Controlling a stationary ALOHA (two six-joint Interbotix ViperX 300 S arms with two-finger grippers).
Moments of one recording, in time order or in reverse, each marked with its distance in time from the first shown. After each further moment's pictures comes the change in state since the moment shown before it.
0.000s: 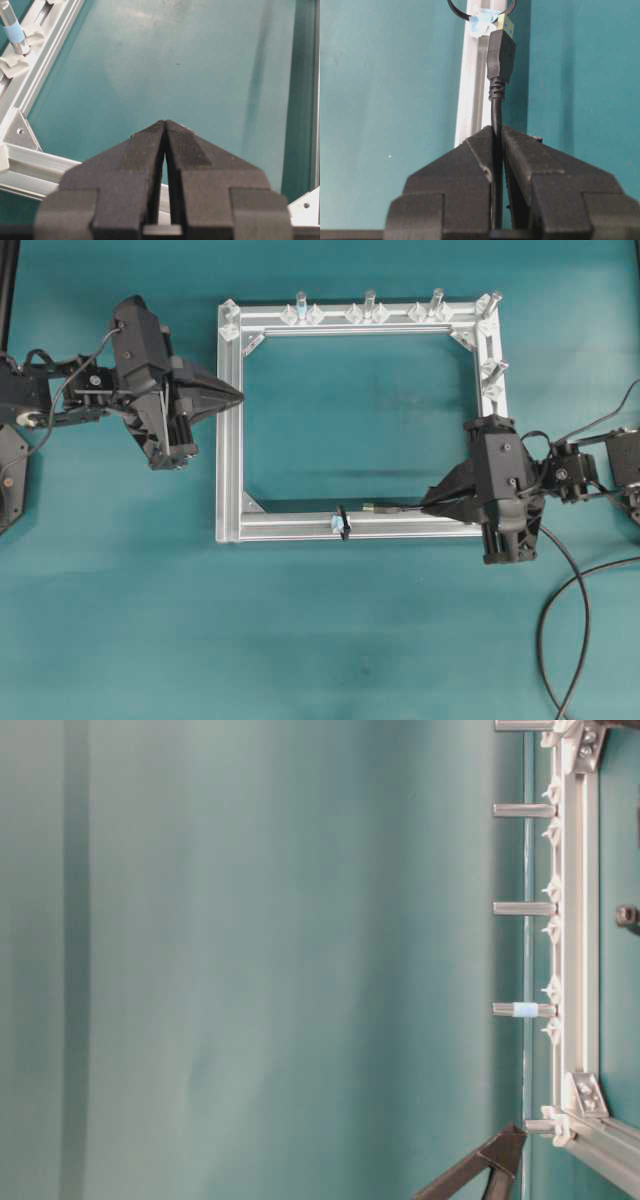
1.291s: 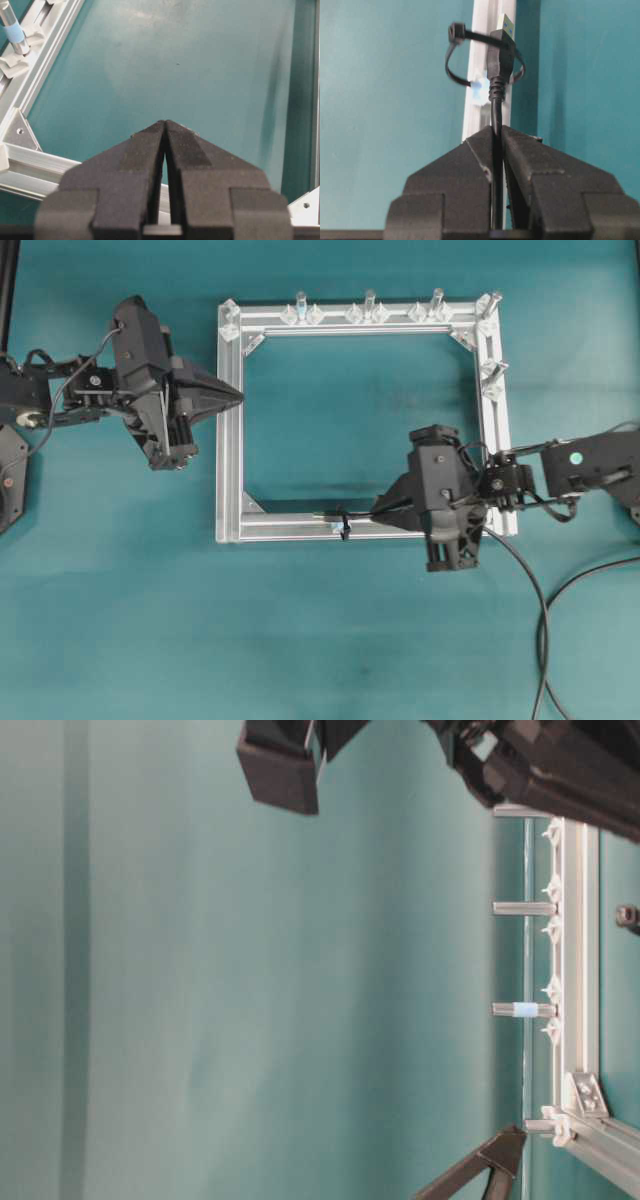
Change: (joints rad) left arm 0.000 -0.002 0.000 0.002 0.000 0.000; right arm 0.000 0.222 -0.183 0.000 -0.057 0.000
